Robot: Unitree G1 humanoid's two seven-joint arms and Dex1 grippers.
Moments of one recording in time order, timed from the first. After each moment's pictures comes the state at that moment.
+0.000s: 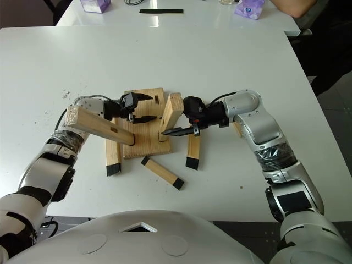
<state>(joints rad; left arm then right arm) -0.60 0.38 -0.31 0.88 -0.06 -0.45 -1.06 -0.44 -0.60 0.33 -0.06 0.38 0.27 1.31</state>
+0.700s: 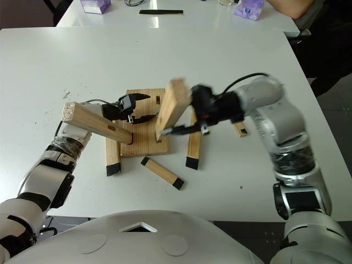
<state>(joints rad) -0.50 0.40 -0.28 0.78 -0.10 -0.43 -0.98 -0.43 -0.71 0.06 -0.27 0.57 0.44 1.33</state>
